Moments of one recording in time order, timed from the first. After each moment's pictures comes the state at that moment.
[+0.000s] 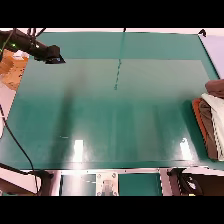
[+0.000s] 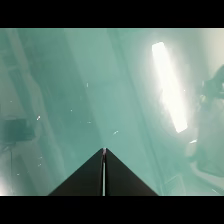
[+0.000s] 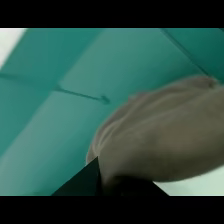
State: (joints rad) left arm 0.04 -1.69 1.95 1.01 -1.45 -1.30; right arm -1.16 -1.48 2.07 -0.86 1.67 1.64
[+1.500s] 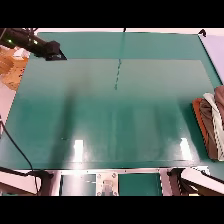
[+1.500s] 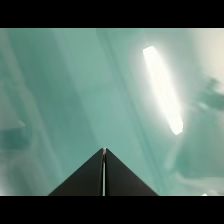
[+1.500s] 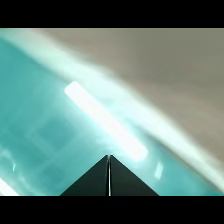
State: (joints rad) left arm 0.00 -1.62 1.93 0.97 -1.49 -1.30; right arm -0.73 -1.20 1.40 -1.32 1.61 1.68
